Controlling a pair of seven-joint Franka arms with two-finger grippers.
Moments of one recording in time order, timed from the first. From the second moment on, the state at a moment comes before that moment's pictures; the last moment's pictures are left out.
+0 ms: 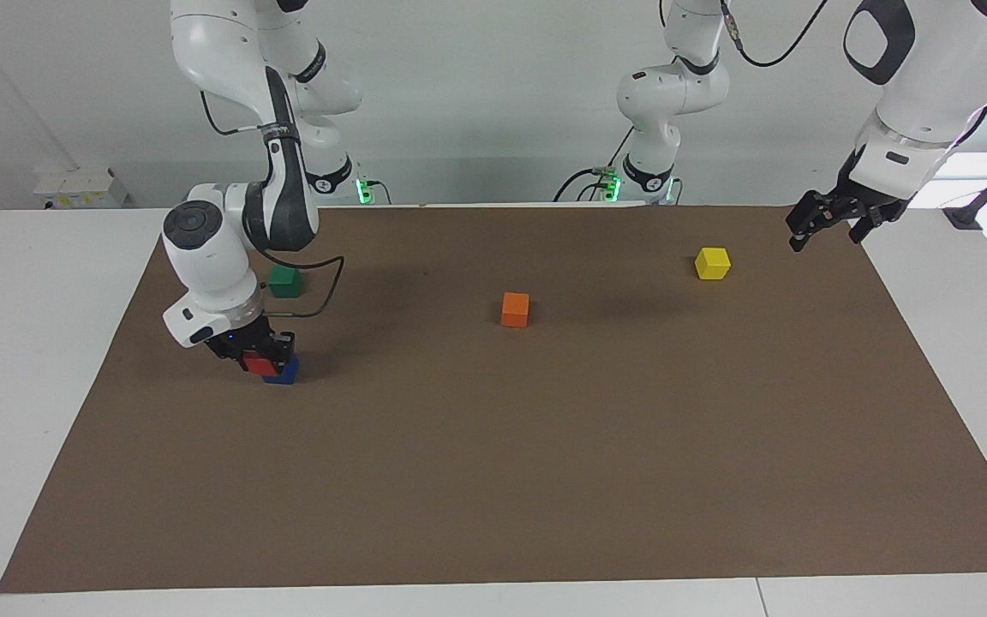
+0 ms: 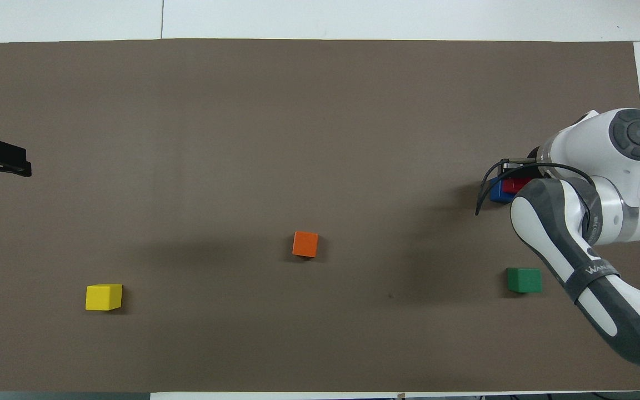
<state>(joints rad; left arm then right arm) 0.15 0.01 -0.15 -1.59 0.05 1.59 -0.04 0.02 0.20 -0.03 -2.05 -0.09 2.29 0.15</state>
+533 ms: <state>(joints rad) 0.15 0.01 -0.15 -1.59 0.05 1.59 -0.04 0.01 0.20 -0.03 -2.05 0.02 2.27 0.01</state>
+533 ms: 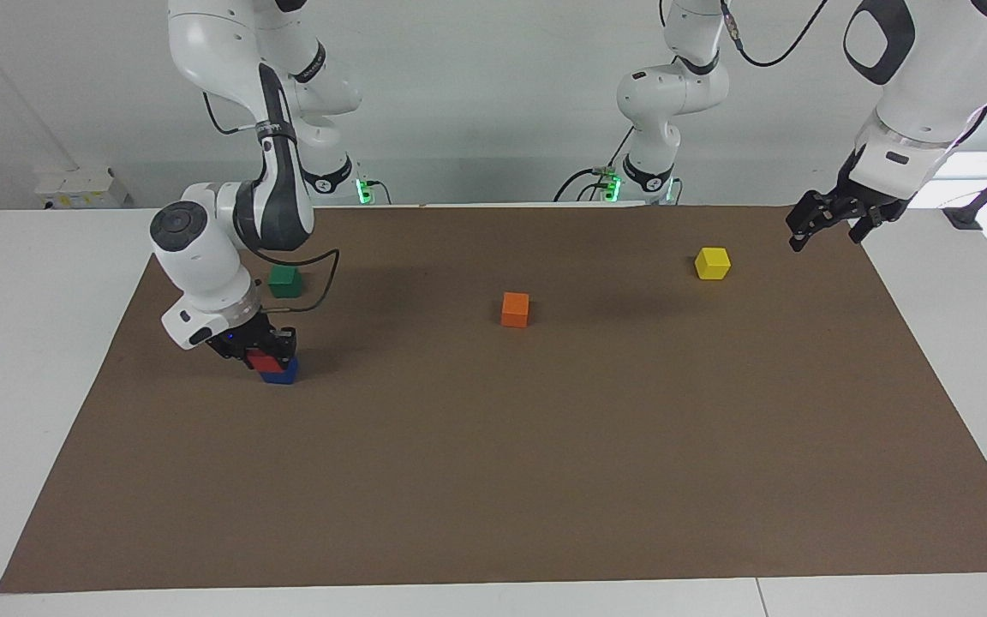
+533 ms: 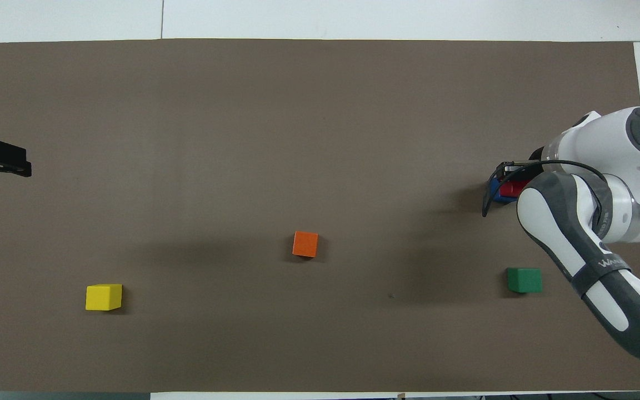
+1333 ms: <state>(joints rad) 0.15 0.01 -0.15 -1.59 0.05 1.59 -0.04 0.01 0.19 -0.02 -2.00 0.03 2.21 0.01</state>
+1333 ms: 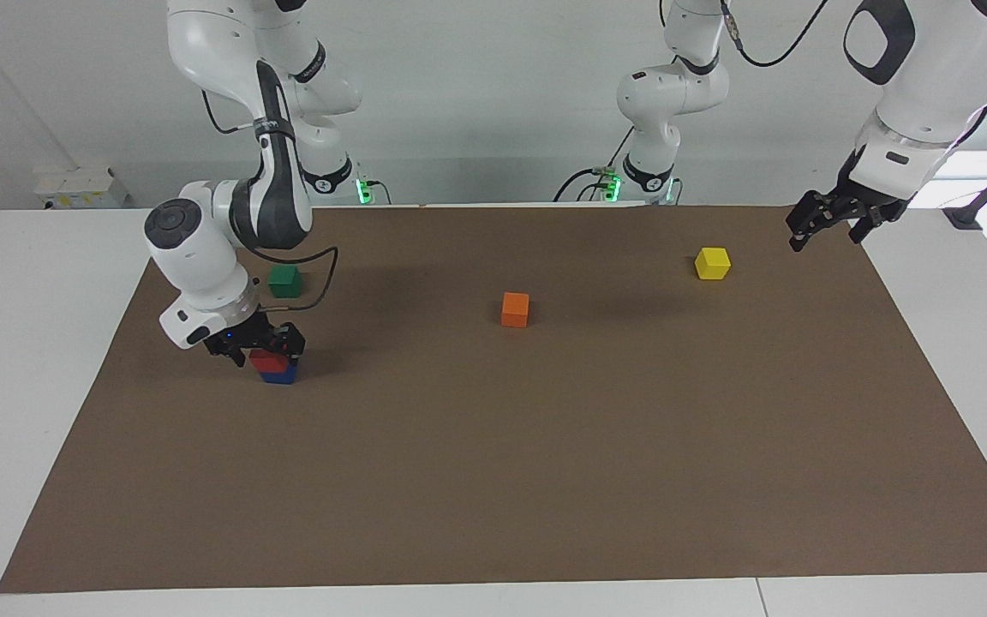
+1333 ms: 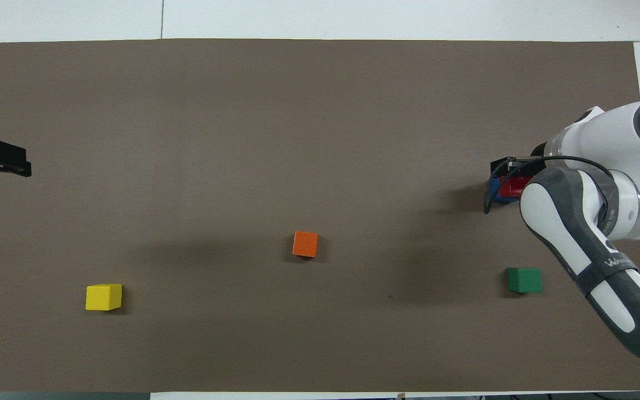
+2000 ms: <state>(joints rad) 0.15 0.01 -0.15 -1.59 0.05 1.59 -0.04 0.01 0.02 -0.01 -1.74 0.03 1.75 -0.10</state>
